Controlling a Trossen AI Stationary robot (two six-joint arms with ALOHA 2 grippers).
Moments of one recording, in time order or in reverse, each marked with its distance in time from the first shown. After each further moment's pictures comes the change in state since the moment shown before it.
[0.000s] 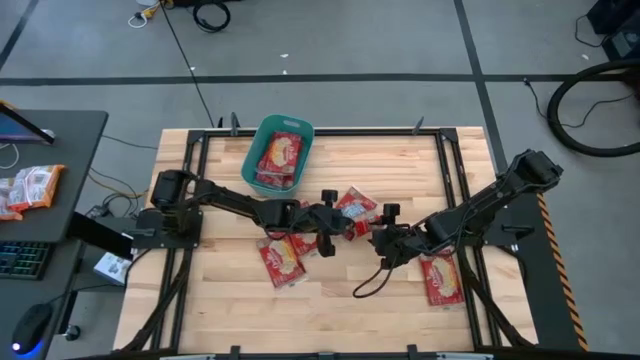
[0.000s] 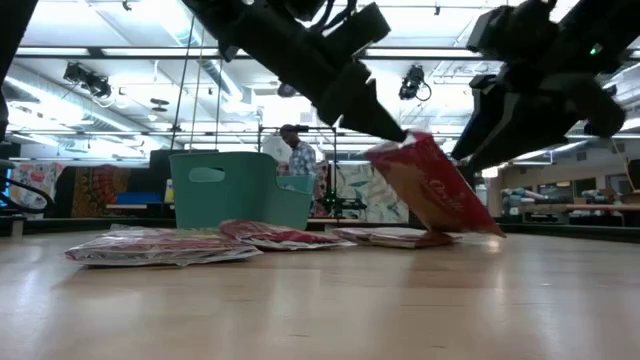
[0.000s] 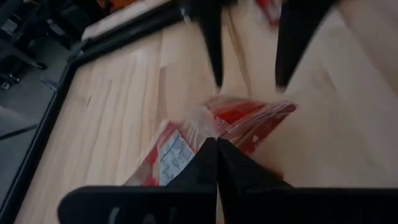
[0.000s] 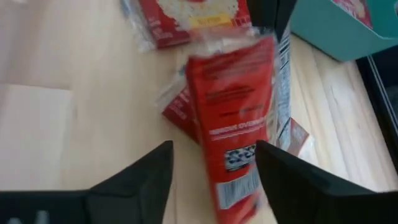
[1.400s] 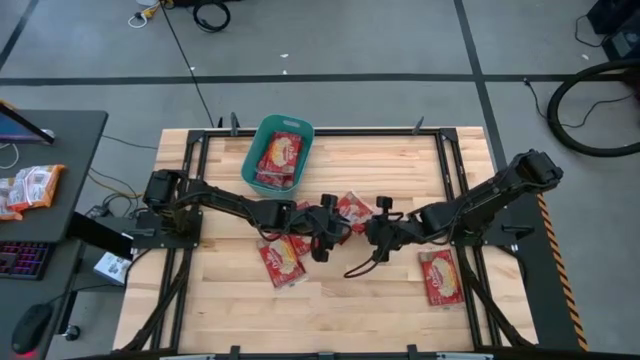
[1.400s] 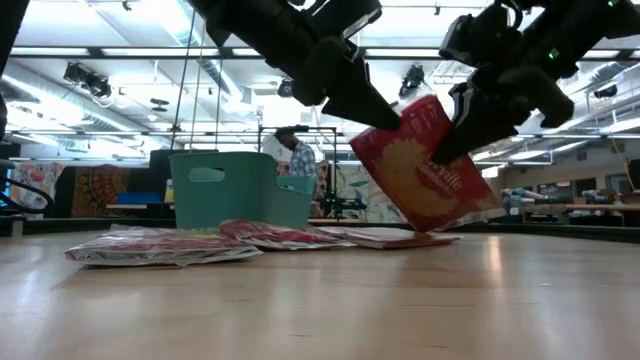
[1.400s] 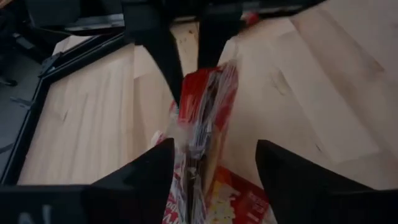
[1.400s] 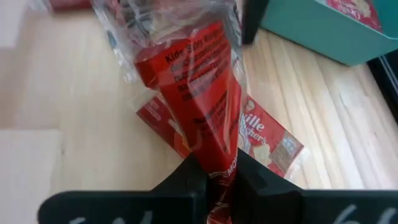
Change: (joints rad) left arm -0.024 -0.052 0.000 -0.079 0.084 0.043; right arm -0.120 -0.002 0.000 0.125 -0.112 -0.058
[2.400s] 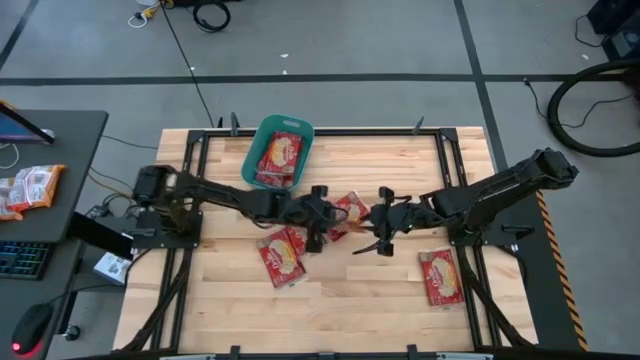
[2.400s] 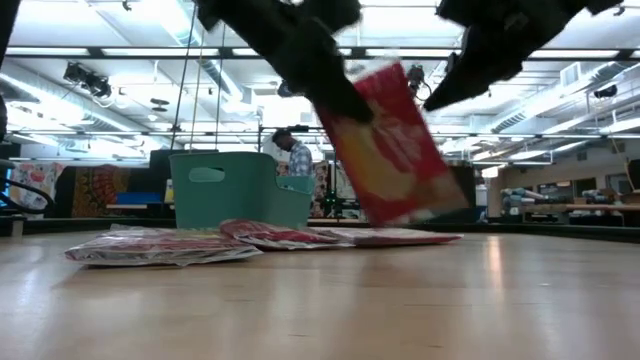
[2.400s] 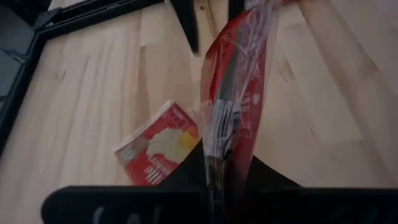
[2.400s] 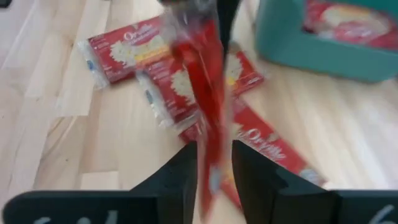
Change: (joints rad) left arm 0.047 -0.096 -0.001 -0.172 0.043 -0.129; right arm -0.079 -0.167 0.057 -0.057 -0.206 0.049
